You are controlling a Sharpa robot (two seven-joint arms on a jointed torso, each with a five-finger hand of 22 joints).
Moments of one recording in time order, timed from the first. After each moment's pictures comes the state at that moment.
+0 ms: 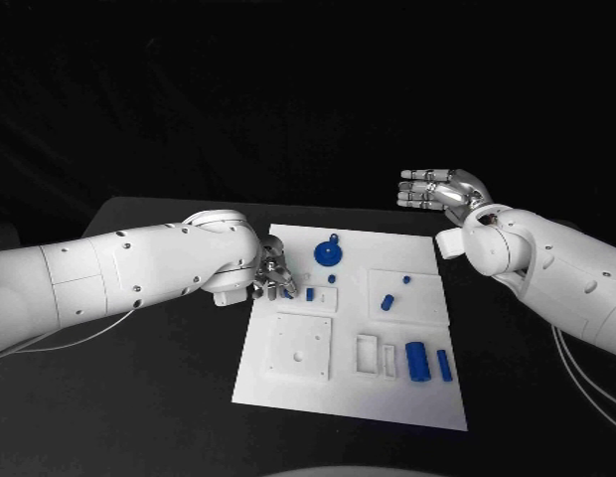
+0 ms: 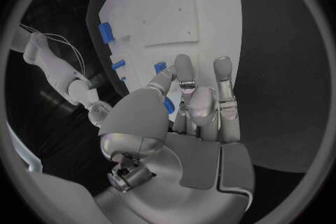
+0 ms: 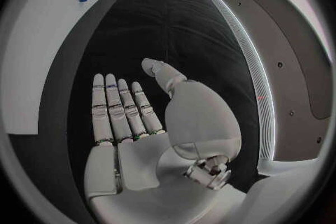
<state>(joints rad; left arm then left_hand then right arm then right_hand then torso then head) 1.38 -0.58 -0.24 1.34 -0.96 0.10 -0.59 1.12 0.12 0.22 -0.15 0.39 1.08 0.03 0.30 0.73 1.47 -0.06 0.73 0.07 1.43 -0.10 1.35 0.78 0.19 1.26 0.04 0.50 1.31 1.00 -0.60 0.41 0.98 -0.52 -0.16 0.17 1.25 -0.06 0.36 -0.25 0.48 0.81 0.18 0.06 0.06 0.86 0.19 0.06 0.05 0.94 0.19 0.06 0.06 0.12 0.85 0.19 0.08 0.07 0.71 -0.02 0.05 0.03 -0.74</state>
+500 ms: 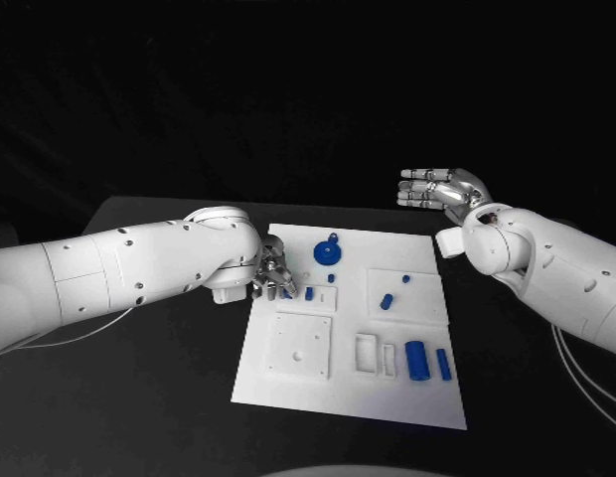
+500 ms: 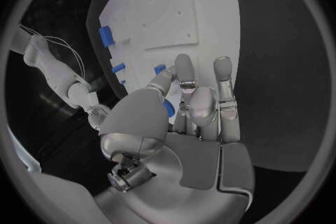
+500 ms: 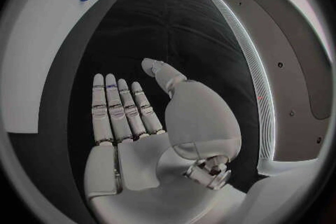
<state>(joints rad) 1.38 -0.57 -0.24 1.33 -0.96 0.14 -0.59 1.12 0.12 0.22 -0.15 0.39 1.08 0.03 0.30 0.73 1.47 -0.06 0.73 0.07 1.43 -0.10 1.35 0.78 0.19 1.26 0.04 0.50 1.31 1.00 -0.60 0.41 0.98 -0.52 -0.16 0.17 1.25 -0.06 0.36 -0.25 0.48 0.81 0.18 0.06 0.06 0.86 0.19 0.06 0.05 0.94 0.19 0.06 0.06 0.12 0.85 0.19 0.08 0.07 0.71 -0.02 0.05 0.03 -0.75</state>
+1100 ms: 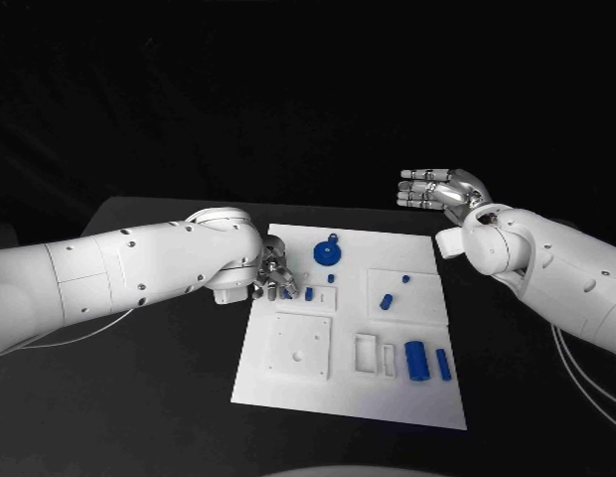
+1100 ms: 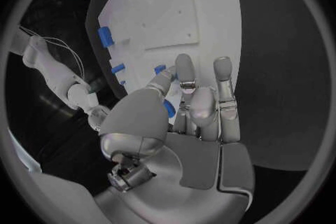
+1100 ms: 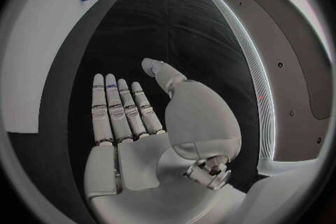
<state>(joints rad) 1.38 -0.56 -0.24 1.32 -0.97 0.14 -0.60 1.12 0.12 0.21 -0.16 0.41 1.08 0.03 0.30 0.73 1.47 -0.06 0.73 0.07 1.43 -0.10 1.35 0.78 0.19 1.26 0.04 0.50 1.31 1.00 -0.60 0.41 0.98 -0.52 -0.15 0.17 1.25 -0.06 0.36 -0.25 0.48 0.81 0.18 0.06 0.06 0.86 0.19 0.06 0.05 0.94 0.19 0.06 0.06 0.12 0.85 0.19 0.08 0.07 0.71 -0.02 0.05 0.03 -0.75</state>
